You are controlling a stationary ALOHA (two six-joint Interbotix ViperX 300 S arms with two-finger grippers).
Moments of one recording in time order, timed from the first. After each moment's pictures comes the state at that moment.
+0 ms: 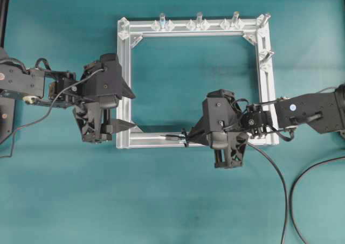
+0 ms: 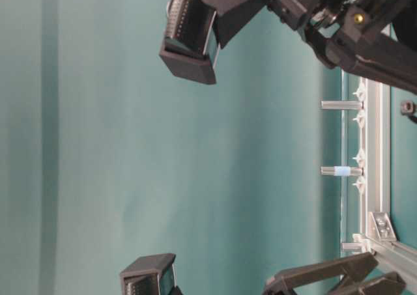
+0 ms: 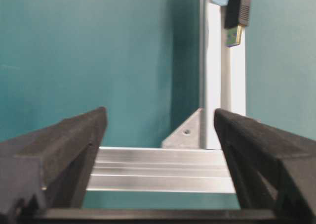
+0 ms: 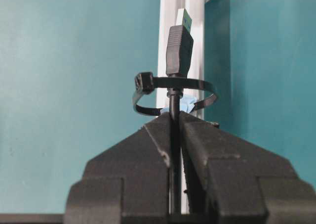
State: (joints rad) left arm 0.00 -0.19 0.84 -0.06 0.15 -0.01; right arm 0.11 0.07 0.75 -0.07 -0.17 0.33
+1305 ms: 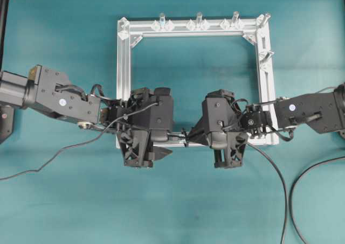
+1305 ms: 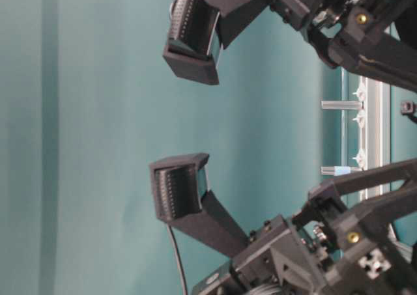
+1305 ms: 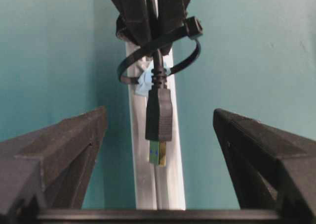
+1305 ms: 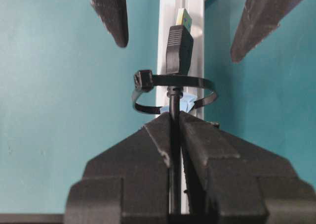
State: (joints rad) left arm -0.11 0.12 0.58 -0.06 0.11 -0.01; right arm 0.11 0.07 0.75 -0.07 -0.17 0.33
